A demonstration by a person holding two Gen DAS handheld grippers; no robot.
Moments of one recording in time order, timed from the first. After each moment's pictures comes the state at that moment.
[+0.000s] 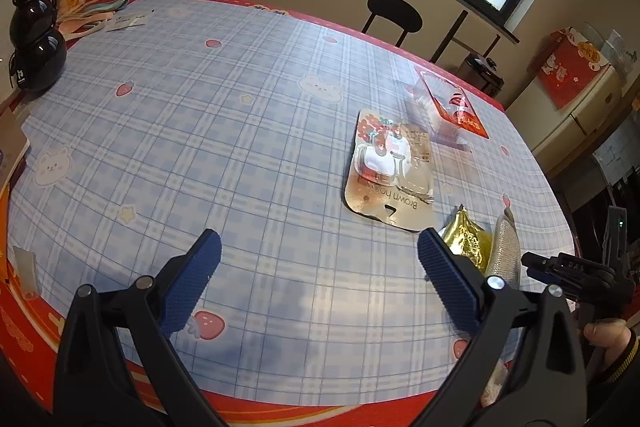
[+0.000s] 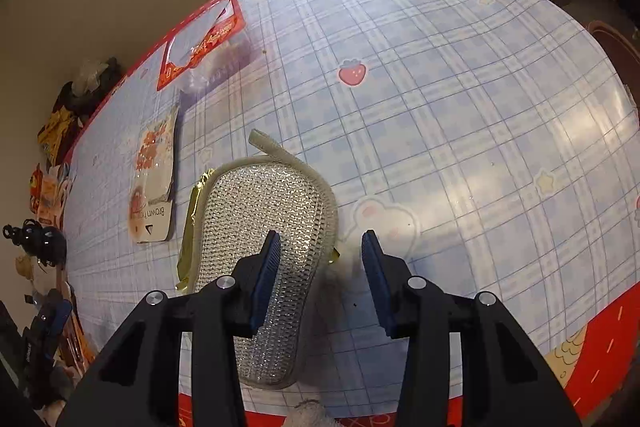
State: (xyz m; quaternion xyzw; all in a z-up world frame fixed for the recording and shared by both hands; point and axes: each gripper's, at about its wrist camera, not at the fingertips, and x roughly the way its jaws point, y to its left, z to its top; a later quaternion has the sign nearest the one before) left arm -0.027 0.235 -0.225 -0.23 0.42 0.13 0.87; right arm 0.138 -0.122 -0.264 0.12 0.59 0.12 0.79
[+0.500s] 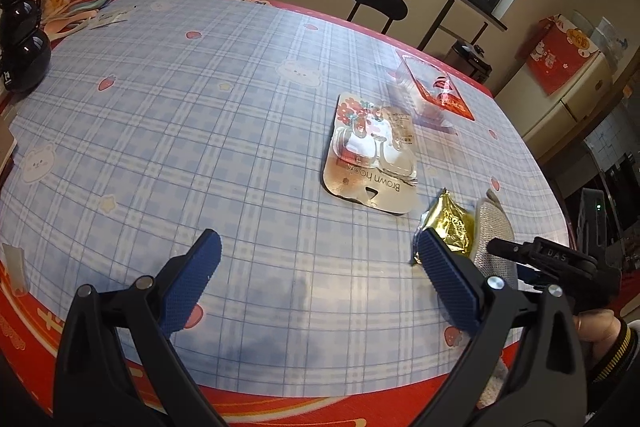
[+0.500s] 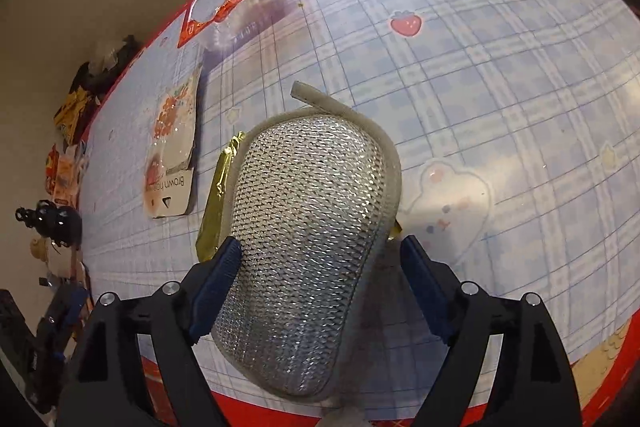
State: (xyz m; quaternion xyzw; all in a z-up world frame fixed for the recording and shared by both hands) left arm -0.026 0.218 -0.229 -0.22 0.43 0.11 0.87; right arm 0.136 -0.090 -0.291 0.14 0.62 0.16 0.75
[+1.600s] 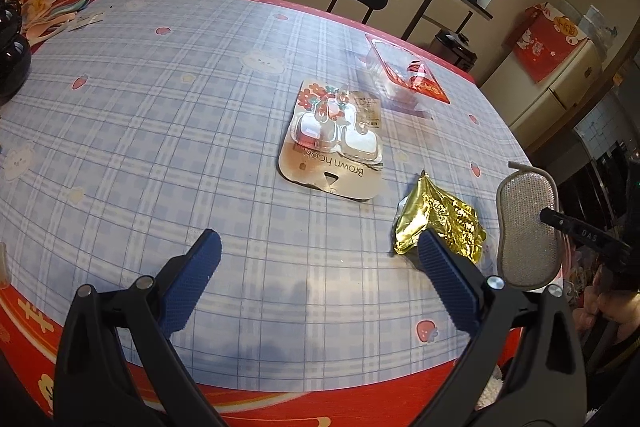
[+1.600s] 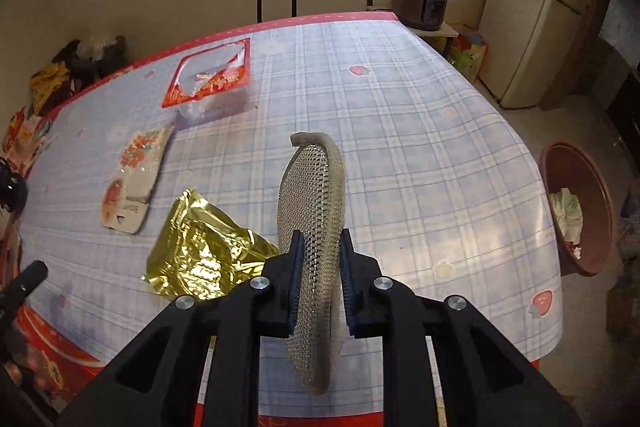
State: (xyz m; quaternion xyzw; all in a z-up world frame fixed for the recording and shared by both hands) left arm -0.017 0.183 -0.230 -0.22 0.44 0.08 0.87; right arm 0.139 -0.140 -0.210 -0.05 0.50 0.12 0.86
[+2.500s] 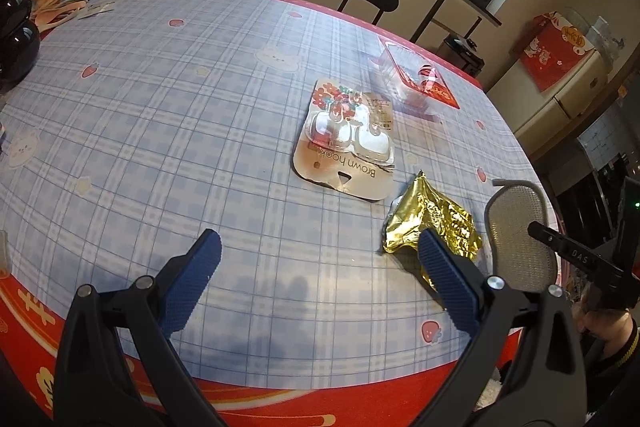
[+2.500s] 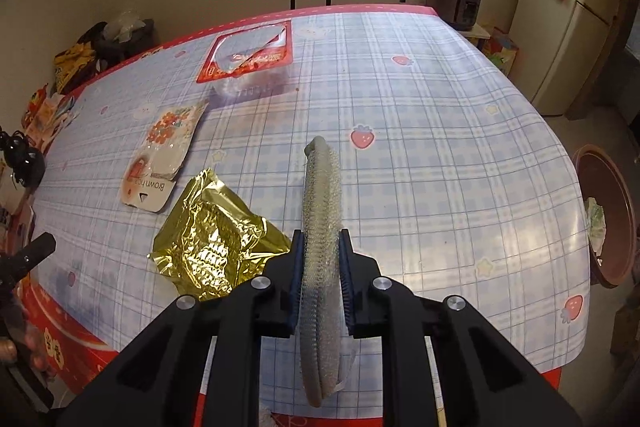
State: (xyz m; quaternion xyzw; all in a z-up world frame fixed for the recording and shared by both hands) left arm -0.022 0.197 -0.233 -0.23 0.44 0.10 0.86; right arm 0.129 -0.120 -0.217 -0.04 0.50 0.17 0.85
